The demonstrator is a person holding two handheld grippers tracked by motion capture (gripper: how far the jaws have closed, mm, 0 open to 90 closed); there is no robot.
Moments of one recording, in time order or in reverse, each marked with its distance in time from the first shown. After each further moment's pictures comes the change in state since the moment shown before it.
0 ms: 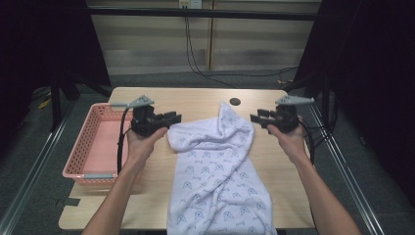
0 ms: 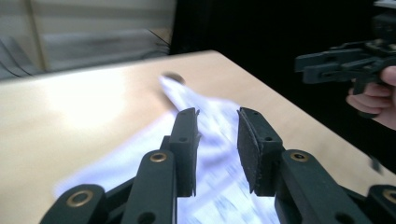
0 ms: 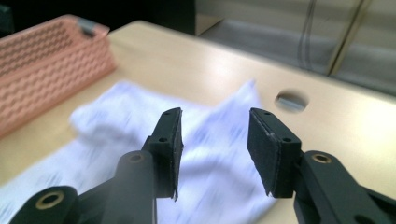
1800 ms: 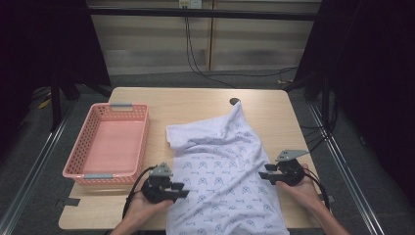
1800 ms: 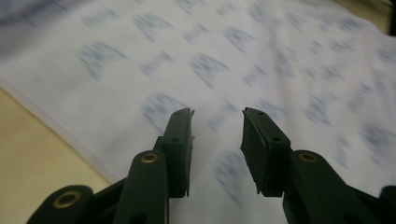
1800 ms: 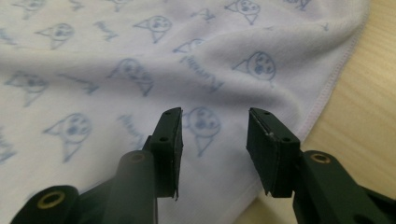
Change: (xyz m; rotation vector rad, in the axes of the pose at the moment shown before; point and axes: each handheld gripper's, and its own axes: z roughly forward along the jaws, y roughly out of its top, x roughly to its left) left arm -0.044 -0.130 0.005 0.387 -0.101 0.098; right arm 0.025 -0.135 -0.026 0.331 0.042 -0.108
